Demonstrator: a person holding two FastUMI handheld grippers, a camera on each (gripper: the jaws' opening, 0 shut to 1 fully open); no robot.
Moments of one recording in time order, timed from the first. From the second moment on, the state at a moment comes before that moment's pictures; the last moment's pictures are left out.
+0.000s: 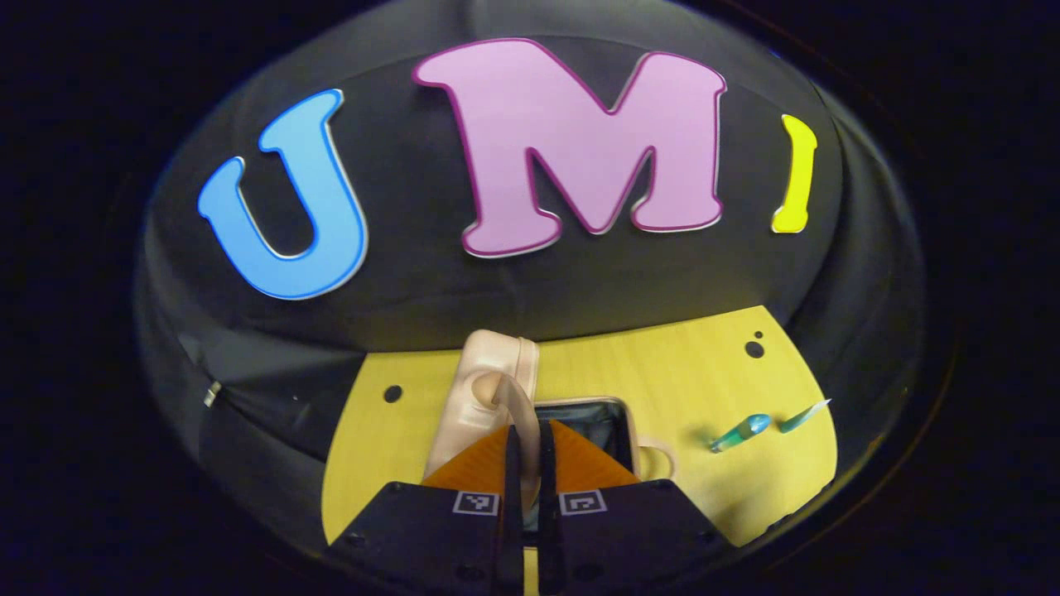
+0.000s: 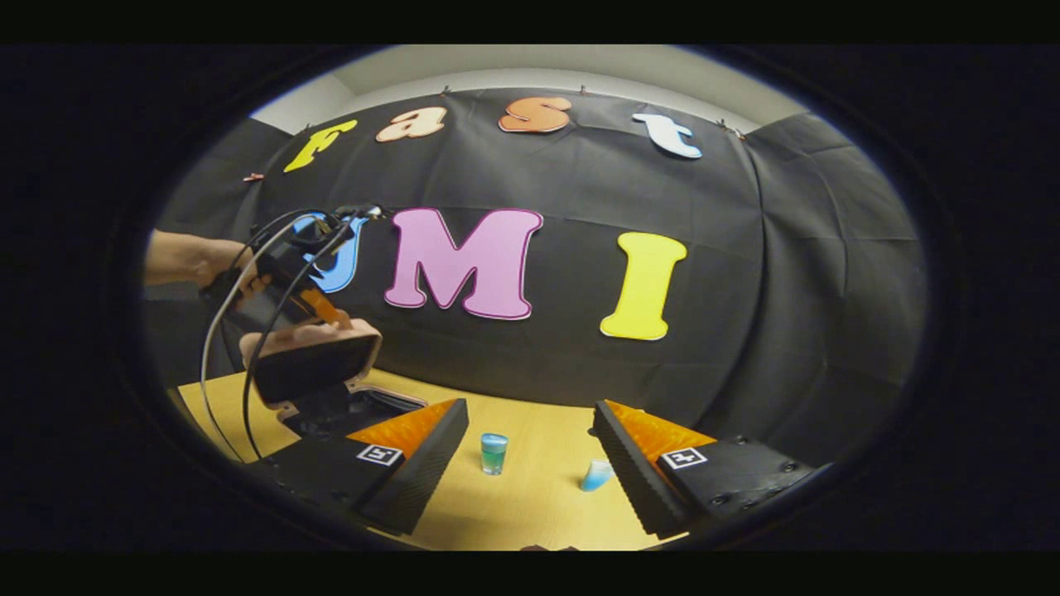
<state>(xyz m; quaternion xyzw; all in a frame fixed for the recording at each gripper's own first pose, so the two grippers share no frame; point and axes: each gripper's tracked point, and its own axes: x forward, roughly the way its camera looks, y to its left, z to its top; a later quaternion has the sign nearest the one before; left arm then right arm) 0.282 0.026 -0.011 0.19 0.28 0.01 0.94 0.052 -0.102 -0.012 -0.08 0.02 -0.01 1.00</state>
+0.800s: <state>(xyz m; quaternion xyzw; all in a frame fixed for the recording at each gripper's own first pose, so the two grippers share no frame) 0.363 0.337 -0.124 0.16 0.29 0.13 0.93 0.053 -0.038 -0.034 -0.08 0.10 -0.08 0.99</state>
